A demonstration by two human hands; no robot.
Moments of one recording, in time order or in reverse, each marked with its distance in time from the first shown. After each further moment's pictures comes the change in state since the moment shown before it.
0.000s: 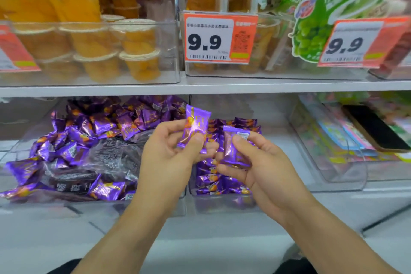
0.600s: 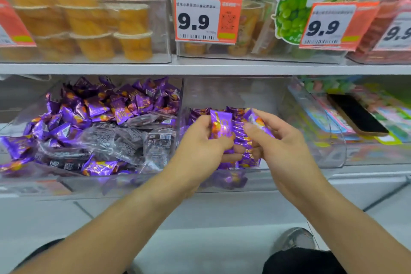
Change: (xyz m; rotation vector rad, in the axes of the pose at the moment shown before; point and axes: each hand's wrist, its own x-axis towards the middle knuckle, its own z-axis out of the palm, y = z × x) left_hand -0.022 -0.020 0.041 0.149 -0.288 -0.199; right_hand -0.028 -0.004 -0.034 -0.162 0.096 -0.342
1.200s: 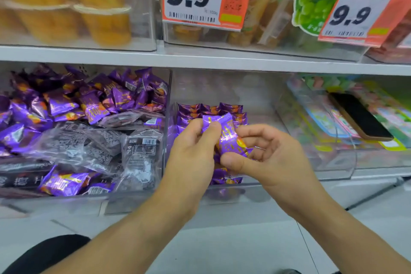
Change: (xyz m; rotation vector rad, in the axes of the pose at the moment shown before) left_hand 0.031 -0.027 -0.007 -0.124 0.103 0.027; right_hand 0.024 0.021 -0.003 -0.074 -0.149 0.032
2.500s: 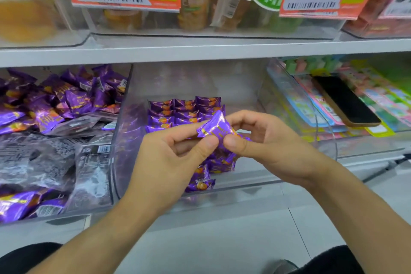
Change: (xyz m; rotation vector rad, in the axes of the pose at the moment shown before) left_hand 0.022 -0.020 0.016 0.248 -0.156 0.206; right_hand 0.046 0.017 -0.078 0.006 -0.324 0.070
